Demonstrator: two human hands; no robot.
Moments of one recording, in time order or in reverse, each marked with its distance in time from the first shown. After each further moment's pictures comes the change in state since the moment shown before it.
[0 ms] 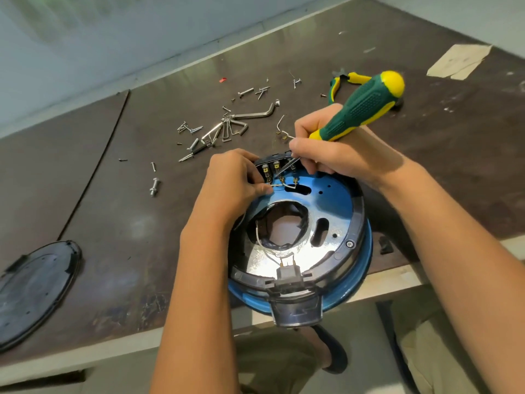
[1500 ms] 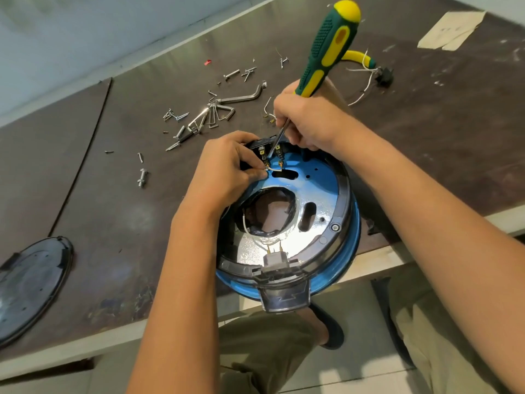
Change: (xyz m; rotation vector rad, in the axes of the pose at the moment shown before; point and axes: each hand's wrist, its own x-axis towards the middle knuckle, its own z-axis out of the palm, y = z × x) left_hand 0.000 0.011 0.005 -0.021 -0.018 0.130; right_hand 0.018 -0.014 0.016 0.047 0.312 0.325
